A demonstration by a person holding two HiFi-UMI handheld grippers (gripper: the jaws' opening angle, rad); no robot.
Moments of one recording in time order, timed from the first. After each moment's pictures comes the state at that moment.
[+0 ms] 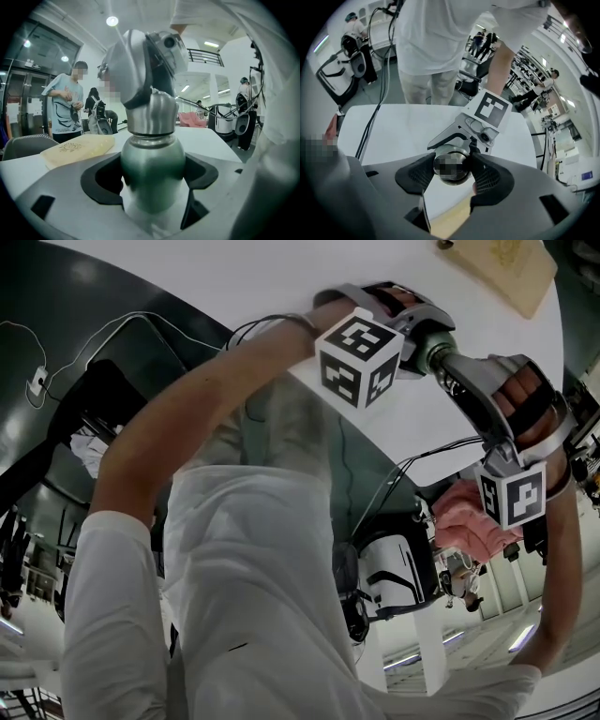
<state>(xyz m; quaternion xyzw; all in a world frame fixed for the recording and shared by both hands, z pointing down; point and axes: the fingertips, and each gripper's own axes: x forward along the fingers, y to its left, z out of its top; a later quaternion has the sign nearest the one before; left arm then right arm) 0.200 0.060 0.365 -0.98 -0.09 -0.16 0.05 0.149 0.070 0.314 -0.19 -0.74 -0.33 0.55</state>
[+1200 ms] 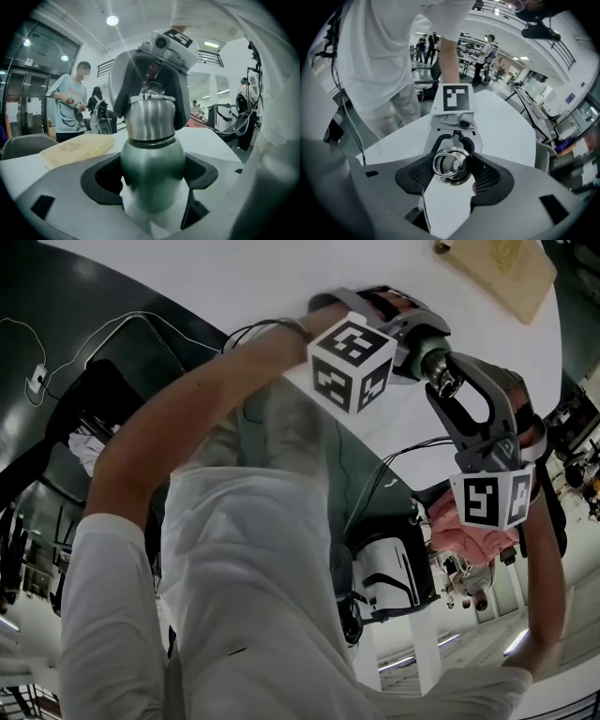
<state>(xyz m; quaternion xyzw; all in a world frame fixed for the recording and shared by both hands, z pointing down) 0.202 0.061 0.366 -0.98 -0.09 -0.16 0.05 0.147 0.053 0.316 0.03 -0.83 -0.12 0.54</state>
